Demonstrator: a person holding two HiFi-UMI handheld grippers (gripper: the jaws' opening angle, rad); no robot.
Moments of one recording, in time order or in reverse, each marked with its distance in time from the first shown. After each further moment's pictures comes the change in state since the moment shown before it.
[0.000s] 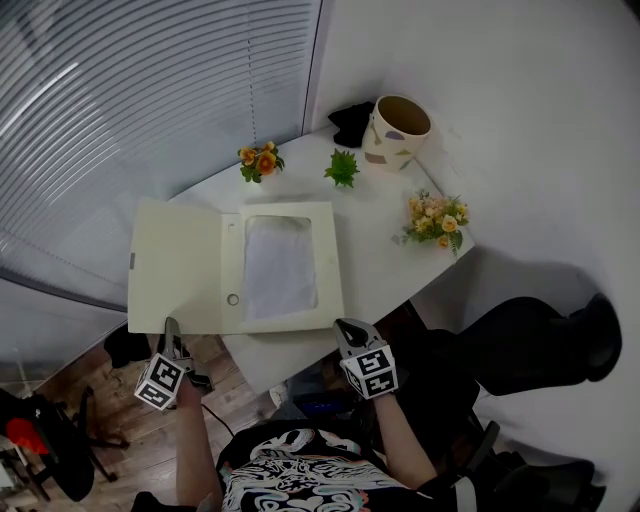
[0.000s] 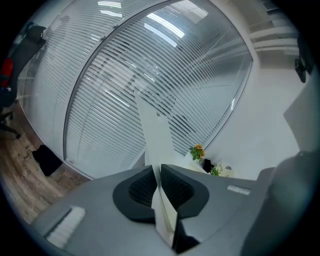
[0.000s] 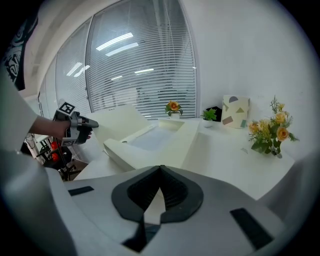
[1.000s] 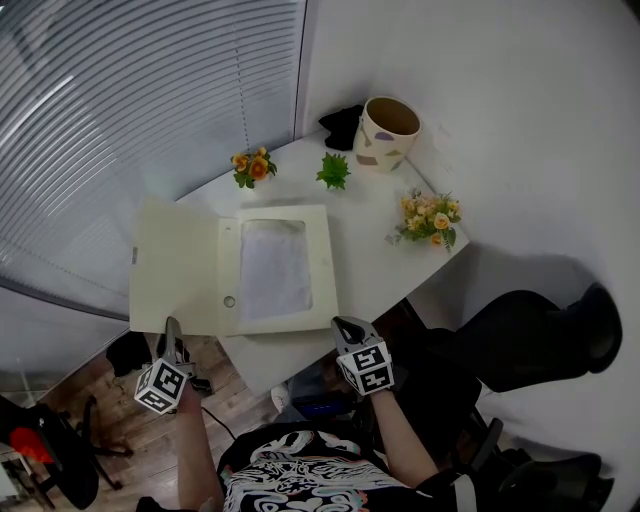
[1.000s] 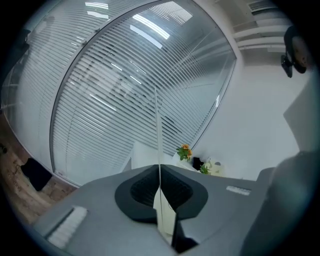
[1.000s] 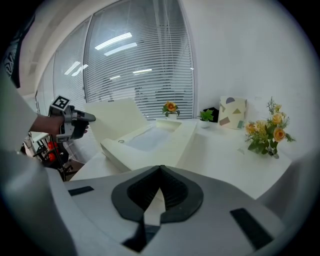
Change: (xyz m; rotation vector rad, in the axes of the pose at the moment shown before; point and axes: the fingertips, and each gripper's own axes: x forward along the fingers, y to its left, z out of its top) left arm -0.006 -0.045 0.013 0.112 -0.019 -0.113; right arm 0.001 -0.007 -0.001 0.003 -0.005 -0.032
